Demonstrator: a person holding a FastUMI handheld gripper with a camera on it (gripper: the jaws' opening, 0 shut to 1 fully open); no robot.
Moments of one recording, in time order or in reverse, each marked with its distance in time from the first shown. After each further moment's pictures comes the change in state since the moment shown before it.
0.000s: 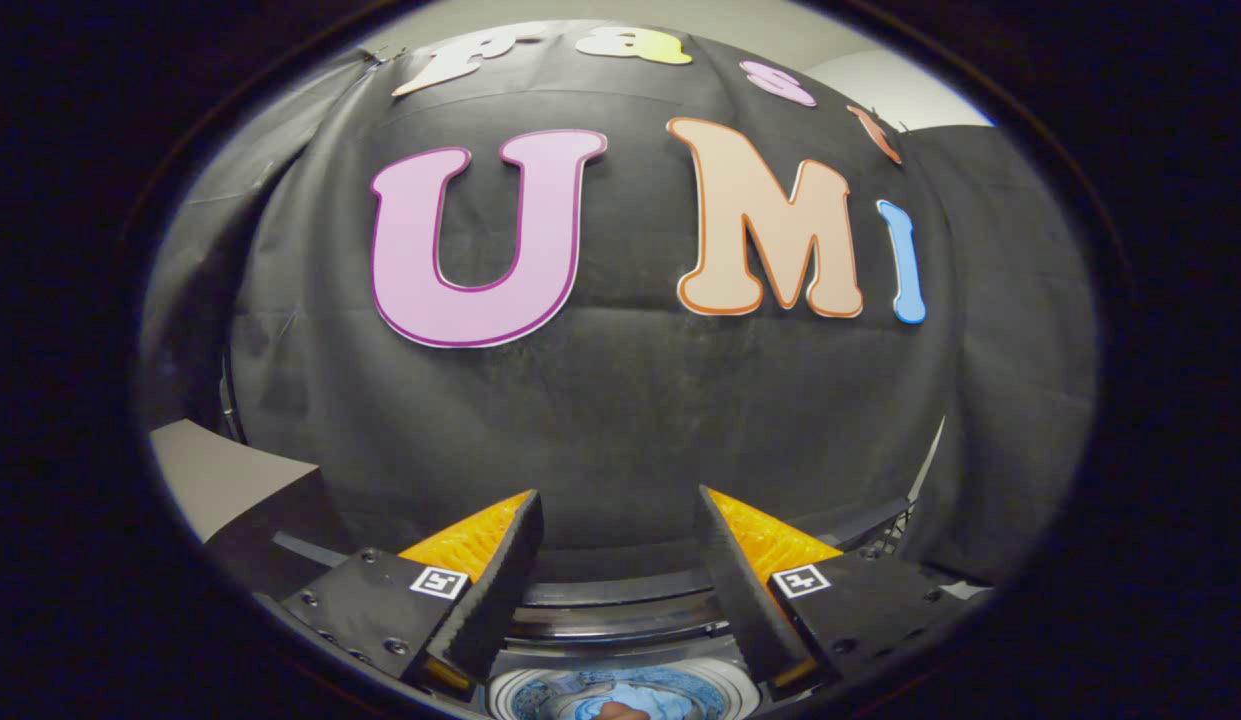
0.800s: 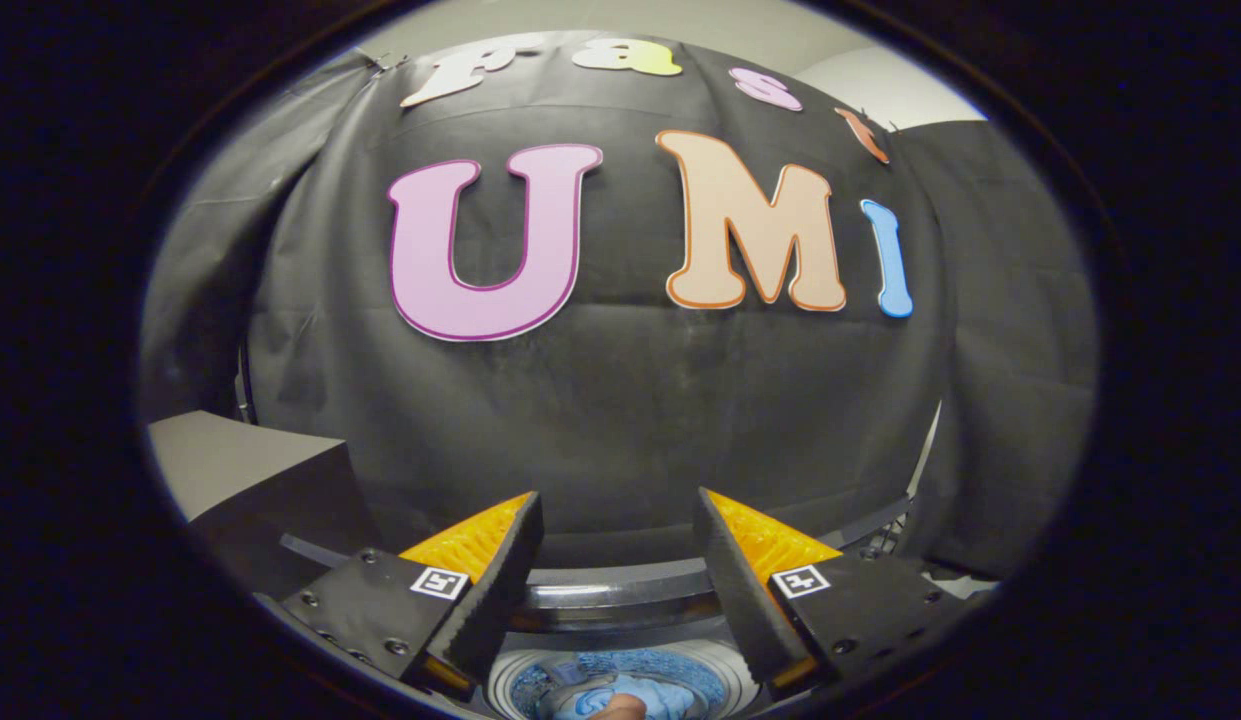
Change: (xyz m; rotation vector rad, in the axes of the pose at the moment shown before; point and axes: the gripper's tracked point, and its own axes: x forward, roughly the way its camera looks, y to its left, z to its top) arm -0.002 -0.003 0.002 0.011 -0.026 0.008
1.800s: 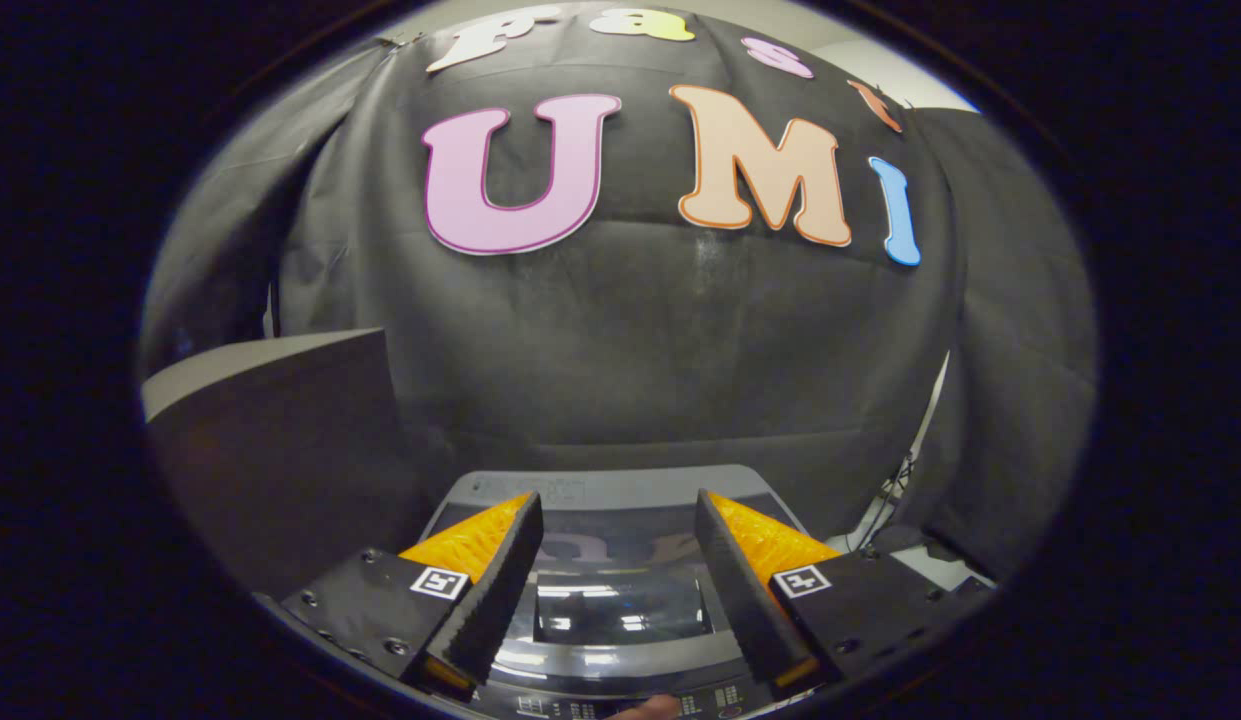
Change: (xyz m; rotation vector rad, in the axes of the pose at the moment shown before) arm -0.059 0.002 -0.086 -0.054 0.187 0.040
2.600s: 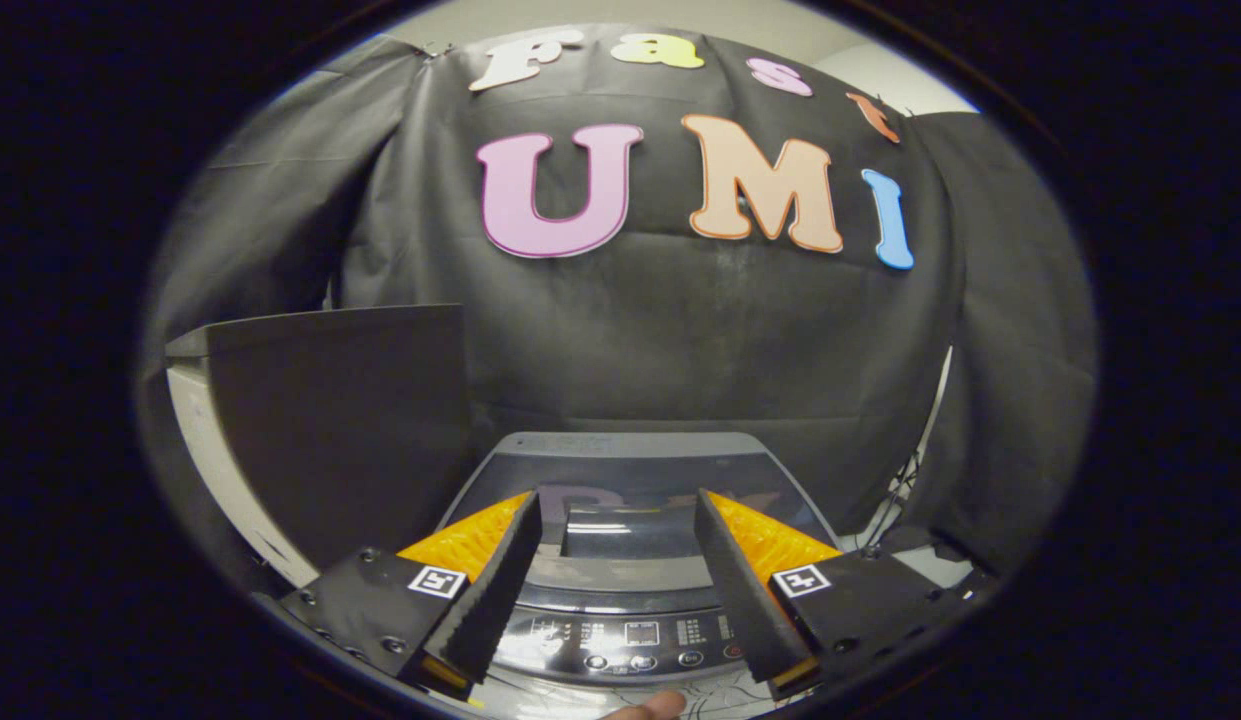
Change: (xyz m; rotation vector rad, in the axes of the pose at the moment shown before) arm -0.099 0.007 -0.036 -0.008 -0.099 0.100
